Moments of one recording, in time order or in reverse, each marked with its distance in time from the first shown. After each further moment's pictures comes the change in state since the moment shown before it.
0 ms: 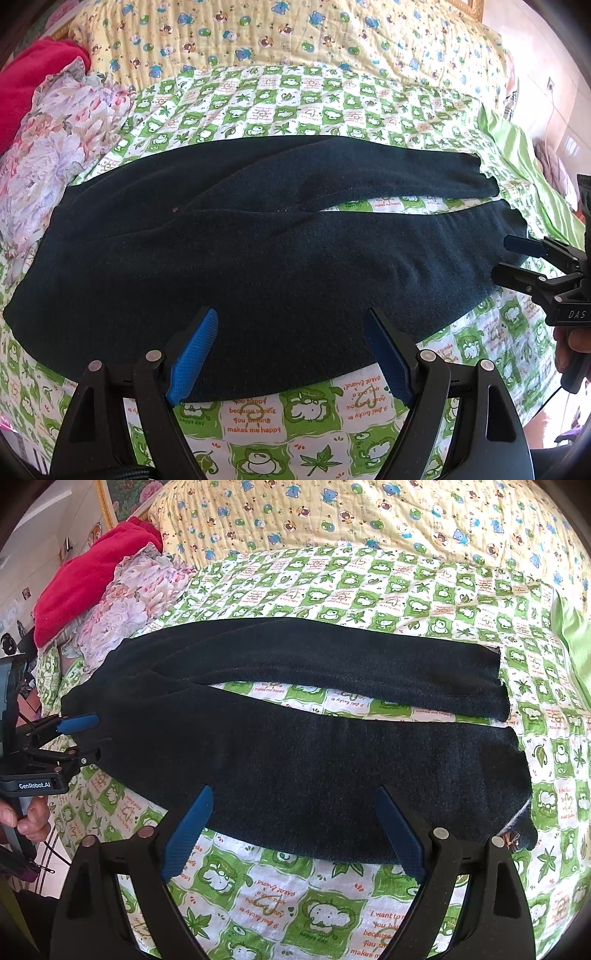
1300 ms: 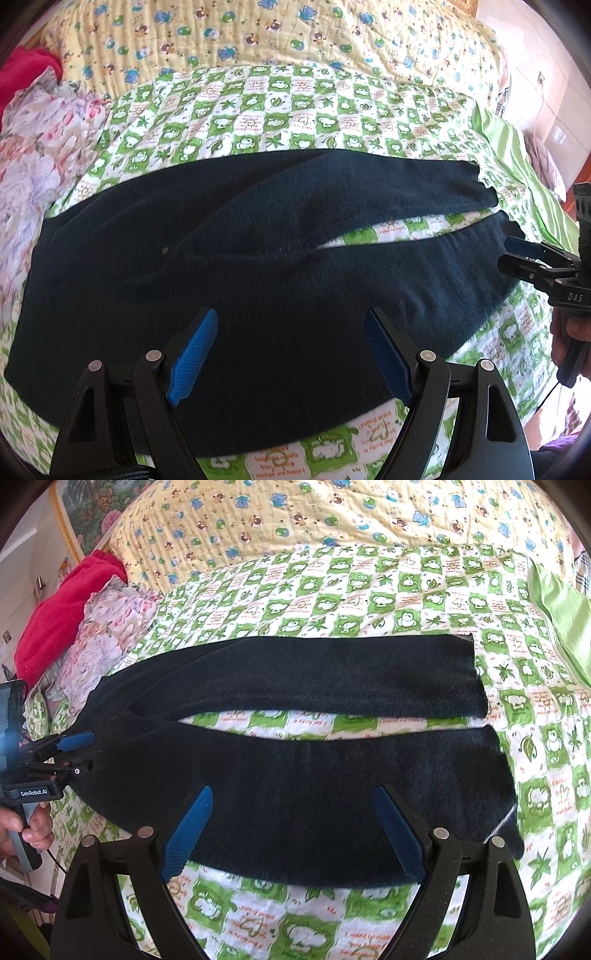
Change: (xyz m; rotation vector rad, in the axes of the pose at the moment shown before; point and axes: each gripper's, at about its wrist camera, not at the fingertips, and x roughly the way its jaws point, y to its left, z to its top) left arm 0.021 0.018 0.051 0.050 0.043 -0.069; right arm 0.003 -0.036 0.022 0.157 -0.012 -0.008
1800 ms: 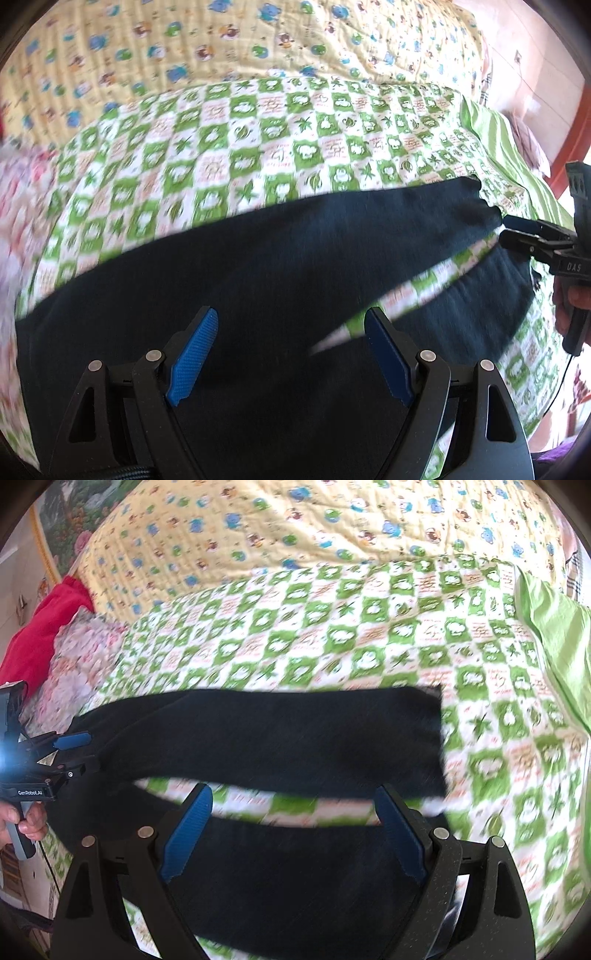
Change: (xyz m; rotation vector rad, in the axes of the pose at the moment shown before) left arm 0.048 -0.001 0.090 0.137 0.016 -0.066; right arm 0.013 -0.050 0.064 0.049 -0.031 -0.058
